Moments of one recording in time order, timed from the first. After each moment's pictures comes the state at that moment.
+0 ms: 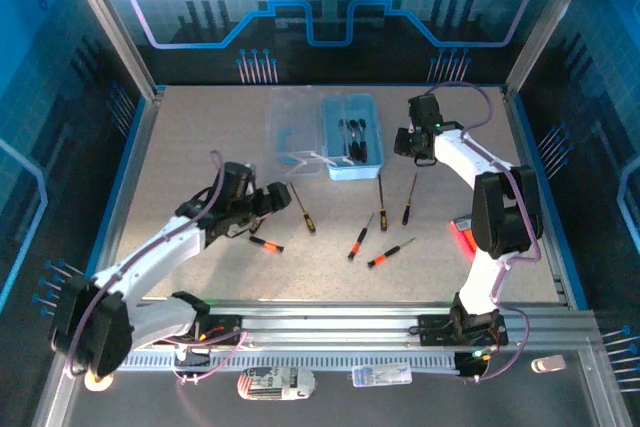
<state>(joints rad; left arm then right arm) -0.43 1.18 0.73 -0.39 0.12 -0.81 0.20 1.85 1.35 -0.49 0.03 0.37</state>
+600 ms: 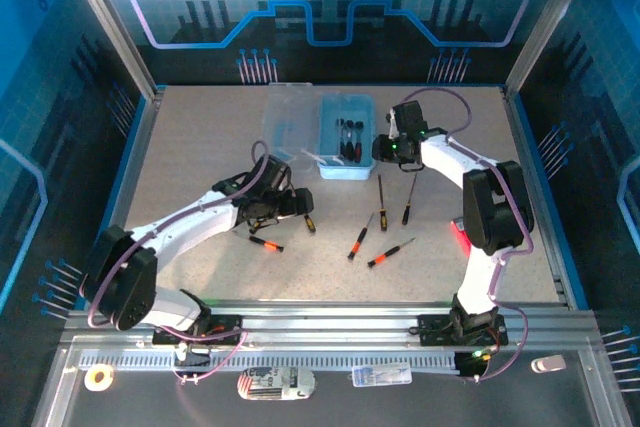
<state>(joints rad) -0.56 1.43 0.91 -0.51 0.06 -0.73 0.26 1.89 1.32 -0.38 -0.14 0.34</state>
